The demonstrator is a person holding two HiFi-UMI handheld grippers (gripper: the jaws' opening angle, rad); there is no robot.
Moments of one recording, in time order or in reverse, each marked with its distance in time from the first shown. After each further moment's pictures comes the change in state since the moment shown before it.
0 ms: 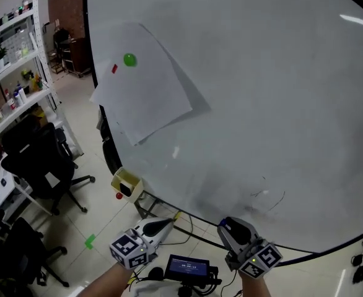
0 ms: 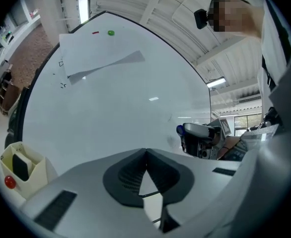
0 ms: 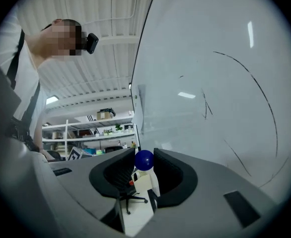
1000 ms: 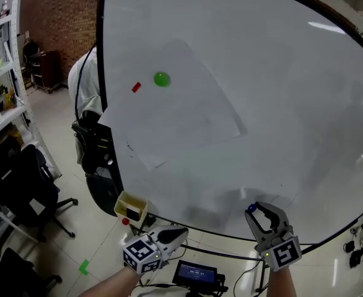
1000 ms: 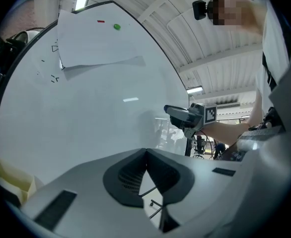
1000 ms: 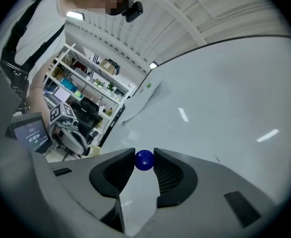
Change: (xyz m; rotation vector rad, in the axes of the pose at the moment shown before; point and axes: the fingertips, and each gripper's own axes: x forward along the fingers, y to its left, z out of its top) left arm -0.015 0.045 0.008 0.025 0.009 -0.316; right arm 0.062 0.020 0.062 -0.729 0.218 -0.315
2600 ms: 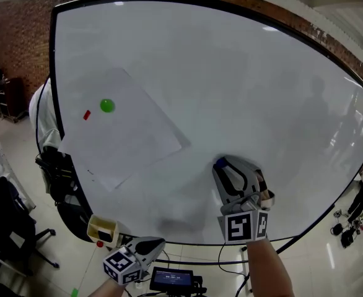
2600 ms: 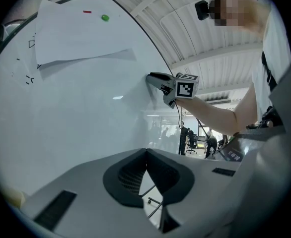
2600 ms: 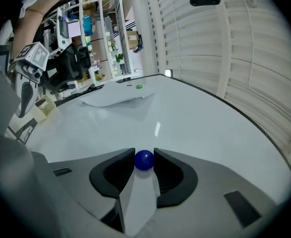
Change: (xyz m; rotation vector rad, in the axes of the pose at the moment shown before) left arm 0.044 -0.022 0.032 0.054 0.043 -0.078; right arm 0.039 -0.120 0.109 -0.679 0.039 -0.337
